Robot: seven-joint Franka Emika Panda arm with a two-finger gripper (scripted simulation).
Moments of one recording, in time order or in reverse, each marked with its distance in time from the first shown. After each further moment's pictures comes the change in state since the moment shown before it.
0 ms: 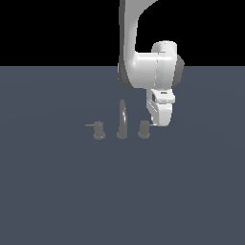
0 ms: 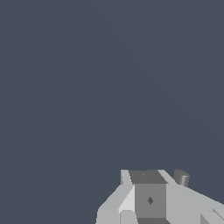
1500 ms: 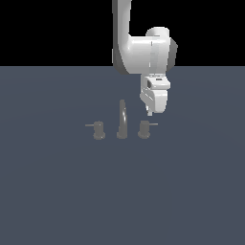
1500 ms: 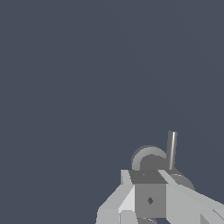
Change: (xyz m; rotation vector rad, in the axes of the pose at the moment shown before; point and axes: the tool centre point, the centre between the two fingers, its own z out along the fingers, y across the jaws) arm -0.020 -0.023 -0.038 -0.020 -0.005 -0.085
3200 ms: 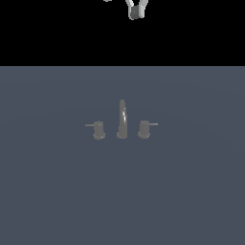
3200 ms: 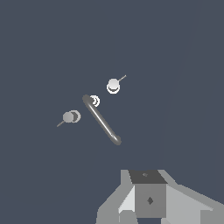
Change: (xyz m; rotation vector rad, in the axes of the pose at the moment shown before) arm -0.104 0.145 -0.288 -0.003 -0.016 -0.844
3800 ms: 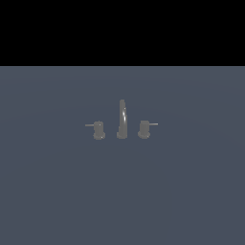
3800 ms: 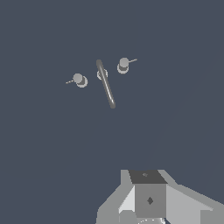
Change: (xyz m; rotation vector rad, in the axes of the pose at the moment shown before) arm -0.092 0.034 -0.058 0.002 -0.006 -0.315
